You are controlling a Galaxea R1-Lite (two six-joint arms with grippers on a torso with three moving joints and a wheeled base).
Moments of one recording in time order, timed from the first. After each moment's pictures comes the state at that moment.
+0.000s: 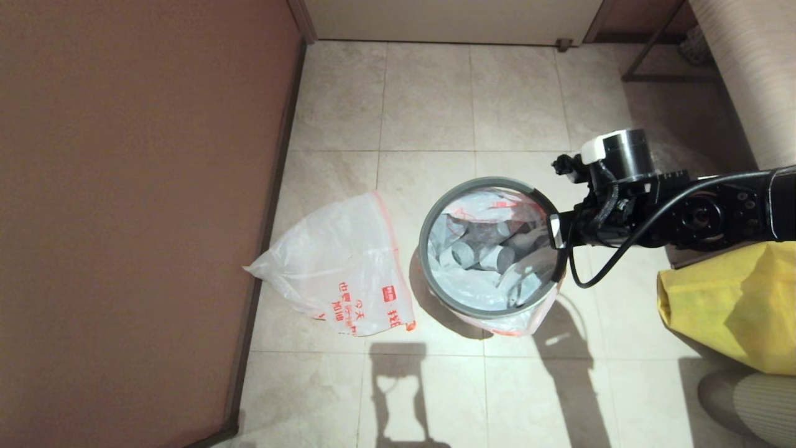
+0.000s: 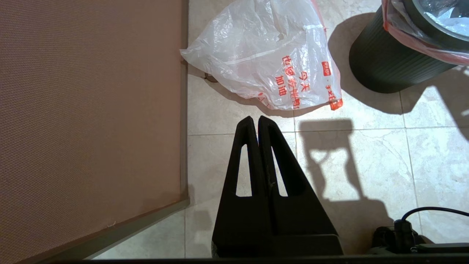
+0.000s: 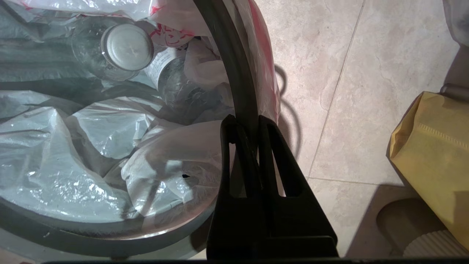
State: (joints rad) left arm 0.00 0.00 0.00 0.00 0.00 0.05; right arm 0.37 1.92 -1.45 0.08 -0.34 0.05
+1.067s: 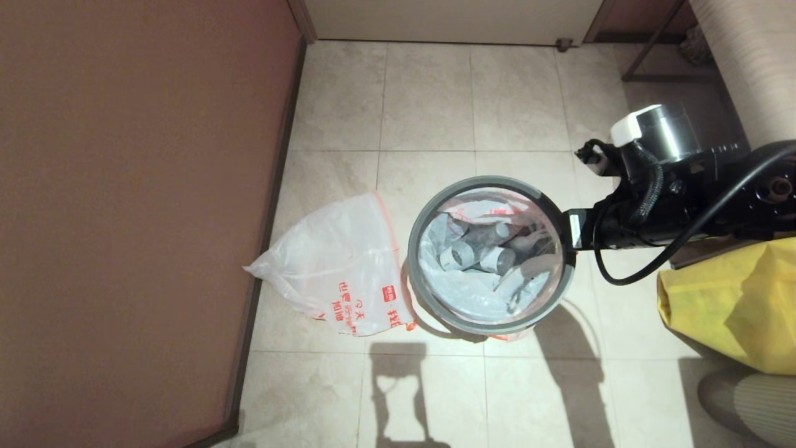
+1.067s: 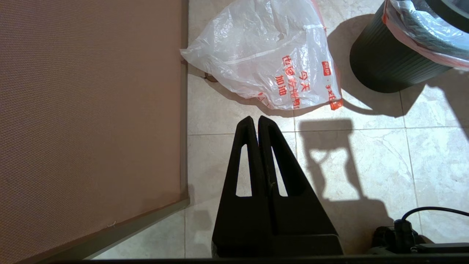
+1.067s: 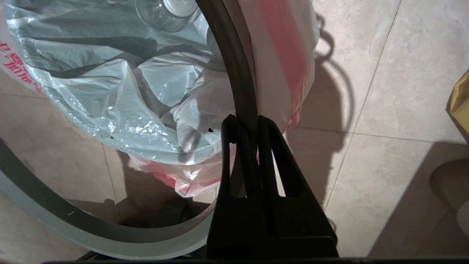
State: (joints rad) left arm 0.00 0.00 0.00 0.00 0.00 0.05; right arm 0.39 1.79 -1.47 0.33 -0.20 0.22
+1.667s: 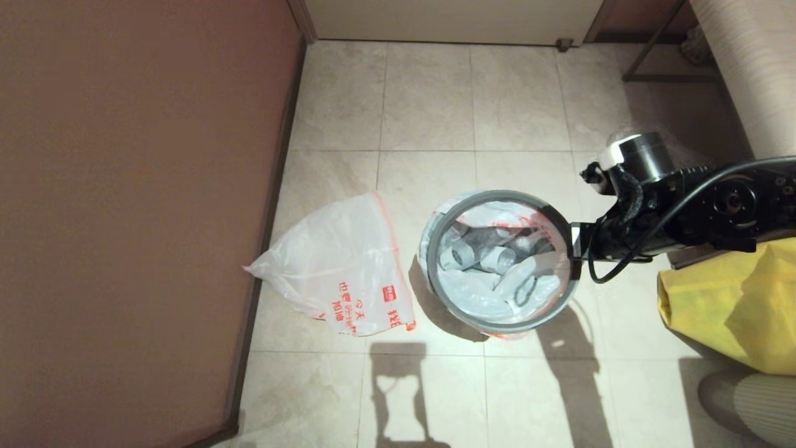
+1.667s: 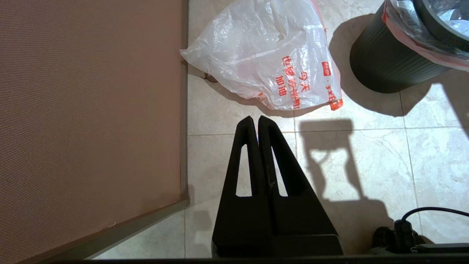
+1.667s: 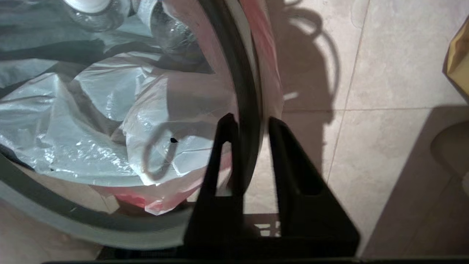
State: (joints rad) left arm 0.00 0.00 0.00 0.00 0.00 0.05; right arm 0.32 1.88 -1.47 0.32 -0.22 0.30
